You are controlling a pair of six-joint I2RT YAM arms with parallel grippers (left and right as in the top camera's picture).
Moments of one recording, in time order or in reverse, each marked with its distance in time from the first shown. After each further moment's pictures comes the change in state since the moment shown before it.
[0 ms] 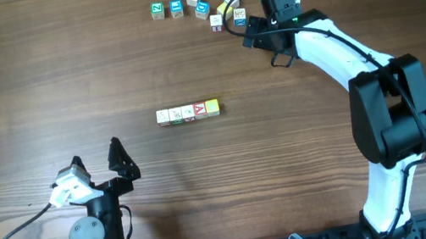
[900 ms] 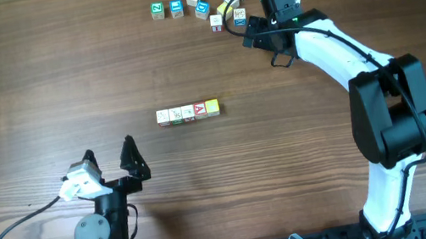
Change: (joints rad) left arm -0.107 0.031 0.002 0.017 0.000 0.000; right arm 0.000 0.000 0.000 0.001 0.000 0.000
